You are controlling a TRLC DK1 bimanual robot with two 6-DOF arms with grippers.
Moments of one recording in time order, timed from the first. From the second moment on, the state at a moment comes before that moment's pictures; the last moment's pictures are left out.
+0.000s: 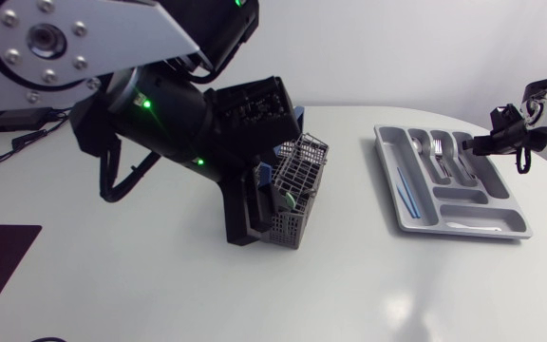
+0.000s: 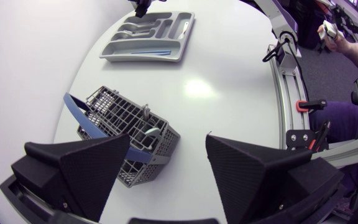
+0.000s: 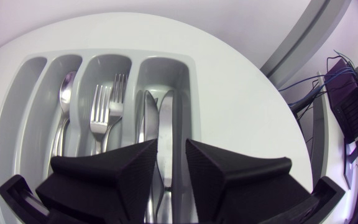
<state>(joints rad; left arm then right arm) -0.82 1.50 1.40 -0.83 0.13 0.63 -0.48 2.43 1.94 -0.39 -0.12 -0.38</state>
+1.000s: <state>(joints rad) -0.87 1.40 1.21 -0.66 0.07 0.77 0.08 1.29 0.91 -0.34 -0.39 -0.57</state>
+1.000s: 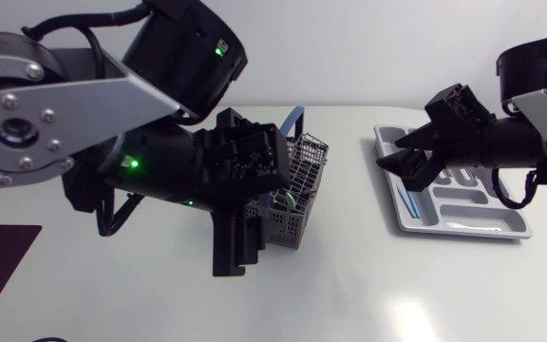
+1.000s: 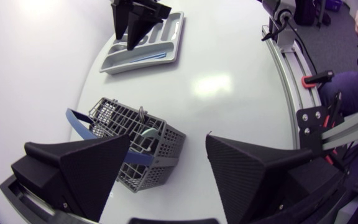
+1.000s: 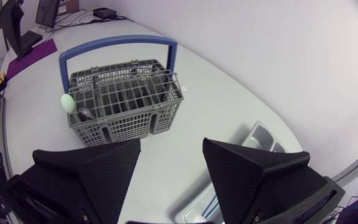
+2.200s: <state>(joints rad) -0.91 1.82 1.45 -0.67 -0.26 1.32 0.24 1.00 0.66 -0.42 -0.39 -0.59</state>
